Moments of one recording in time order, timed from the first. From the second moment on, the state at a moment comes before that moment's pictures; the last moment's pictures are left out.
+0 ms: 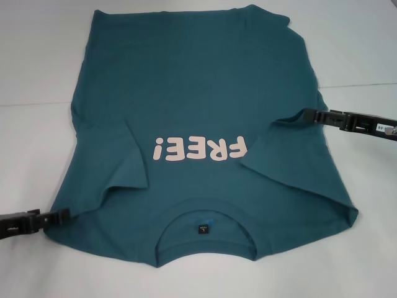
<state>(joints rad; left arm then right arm) -0.43 -2.12 0.55 0.79 2.26 1.21 -1.94 0.52 2.00 -0.75 -0.67 -1.84 -1.12 1.92</state>
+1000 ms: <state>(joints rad) -0.44 -2.11 0.57 0.86 2.35 1.35 -1.95 0.52 2.00 -0.75 -0.66 -1.84 -1.12 1.92</state>
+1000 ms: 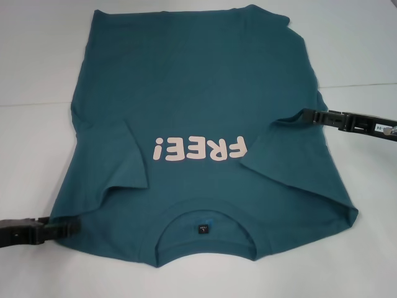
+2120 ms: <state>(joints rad) -0.48 -2.12 0.60 0.86 2.38 1.36 -1.95 0.53 2.00 -0.75 -0.66 -1.84 -1.11 1.92</state>
